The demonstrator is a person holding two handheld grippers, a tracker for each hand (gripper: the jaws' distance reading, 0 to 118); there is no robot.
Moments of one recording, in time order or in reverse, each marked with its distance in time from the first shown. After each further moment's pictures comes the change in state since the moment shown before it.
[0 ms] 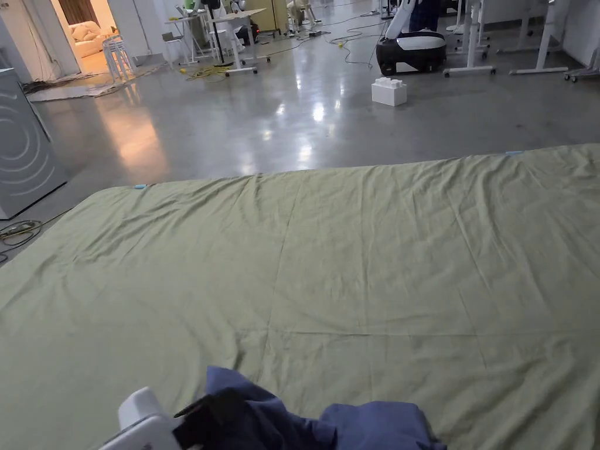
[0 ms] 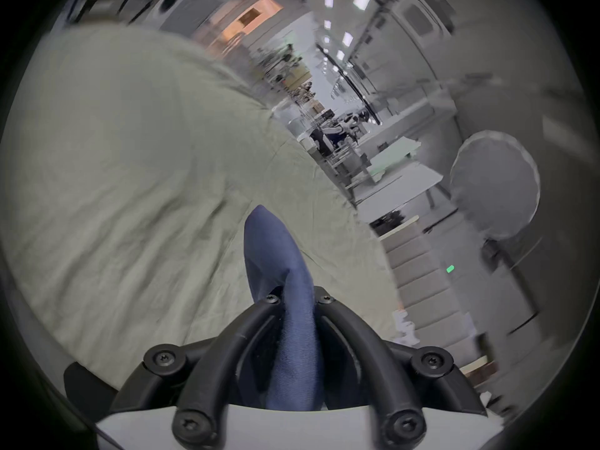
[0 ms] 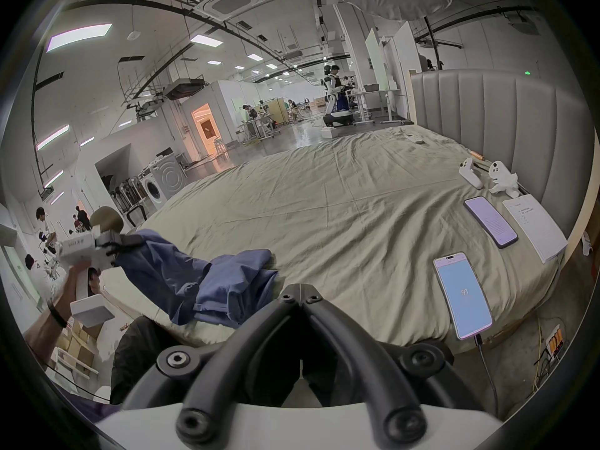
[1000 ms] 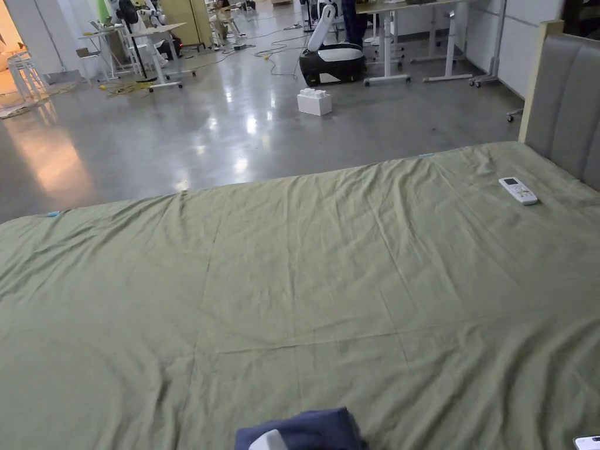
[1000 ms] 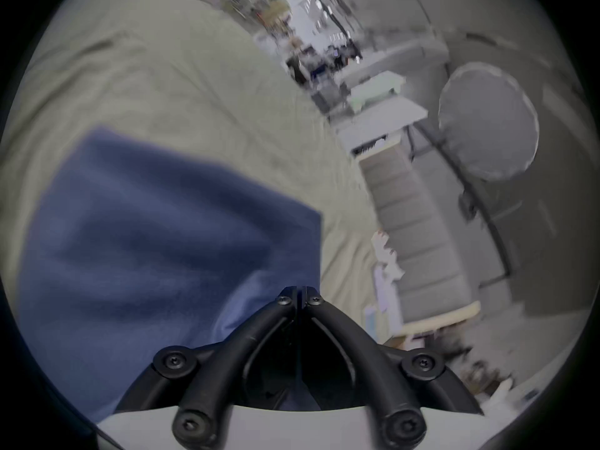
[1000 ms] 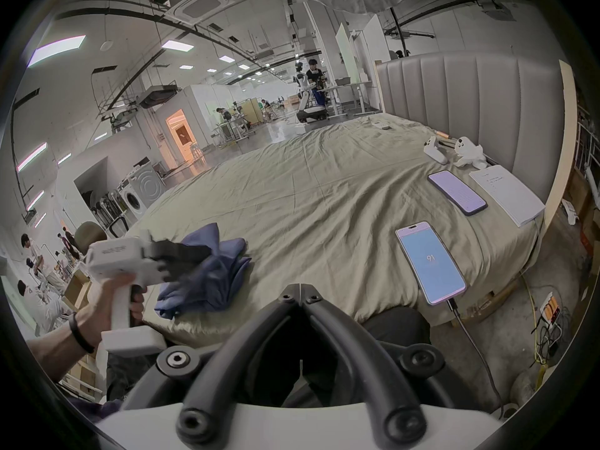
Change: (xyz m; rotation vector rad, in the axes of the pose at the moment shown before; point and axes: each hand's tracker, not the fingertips) left arm 0.083 -0.149 -0.142 -0.428 -0.167 -0.032; right arm 0.024 -0.030 0.027 -0.020 -0.107 -0.088
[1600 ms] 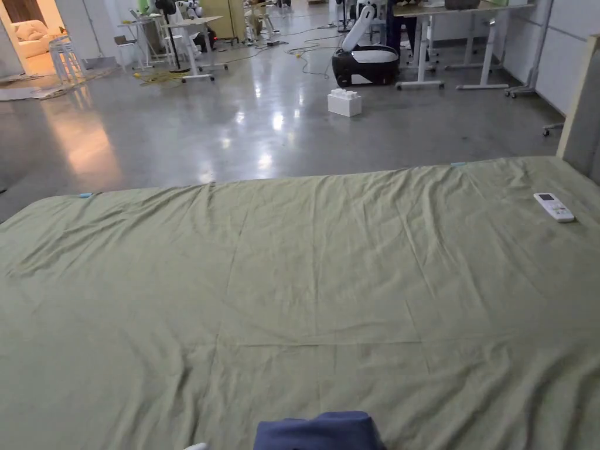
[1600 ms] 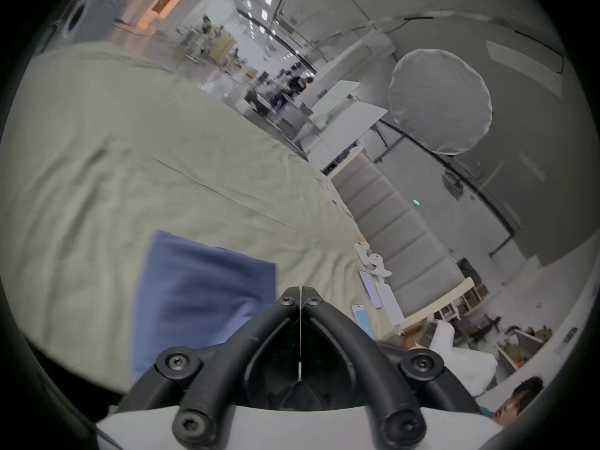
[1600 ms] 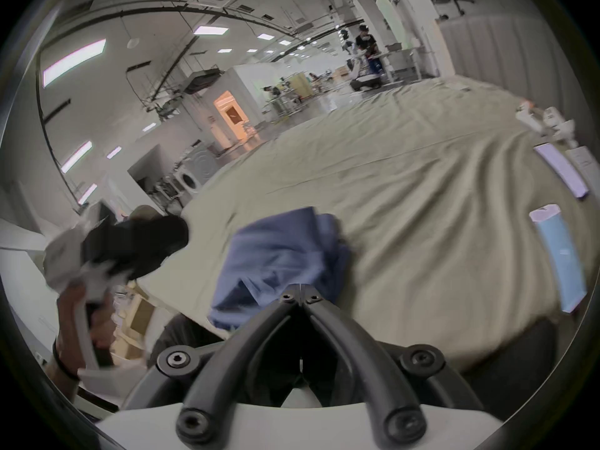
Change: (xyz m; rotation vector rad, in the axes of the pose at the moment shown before) left arm 0.008 -0.002 0.171 0.286 -0.040 -0.141; right arm -0.084 0.006 -0.142 -0.145 0.387 -0.043
